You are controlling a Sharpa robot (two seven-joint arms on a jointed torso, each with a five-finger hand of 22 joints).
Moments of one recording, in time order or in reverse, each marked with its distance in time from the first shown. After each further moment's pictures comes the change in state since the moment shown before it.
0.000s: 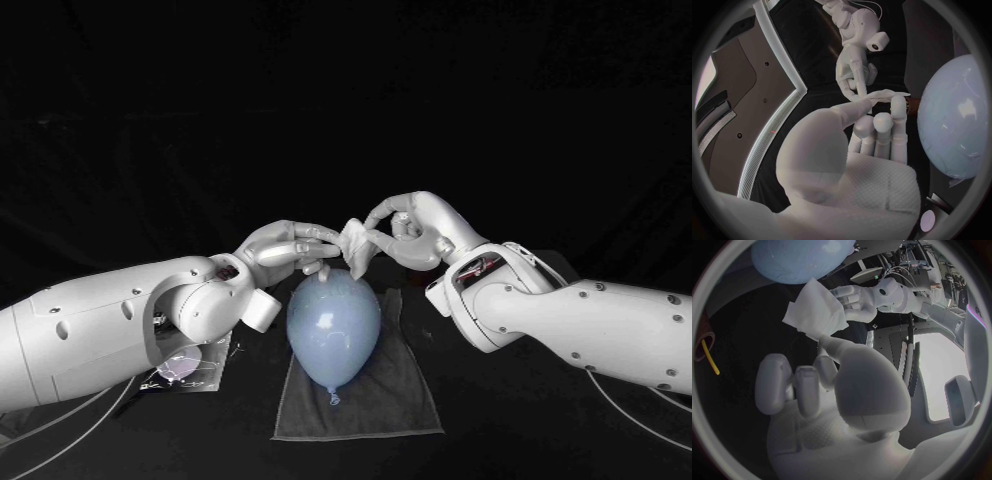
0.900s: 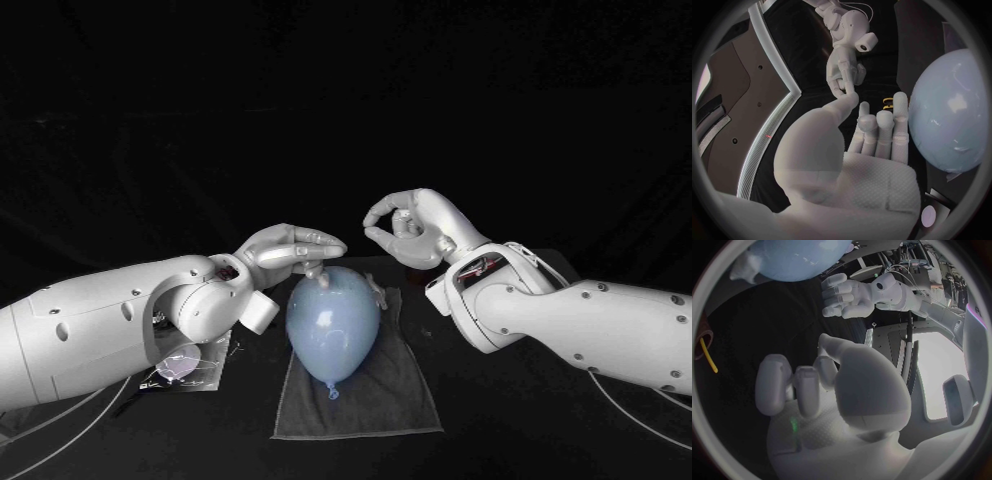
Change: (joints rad) left arm 0.000 0.001 0.000 -0.007 -0.046 -0.010 -0.058; left_hand -0.009 -0.061 -0.198 0.019 0.000 -0.041 0.020 -0.056 -0.016 -0.097 0.027 0.001 -0.071 -0.094 0.033 0.002 -0.066 0.005 0.023 0.039 -0.121 -0.101; right arm 0.000 -0.009 0.000 0.019 0.000 -0.028 0.009; right_hand -0.004 -0.004 0.005 -0.006 0.004 0.005 -0.002 0.000 0.000 0.000 0.000 0.011 0.010 0.002 -0.002 0.004 0.000 0.000 0.000 0.000 0.011 0.001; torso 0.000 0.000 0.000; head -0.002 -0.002
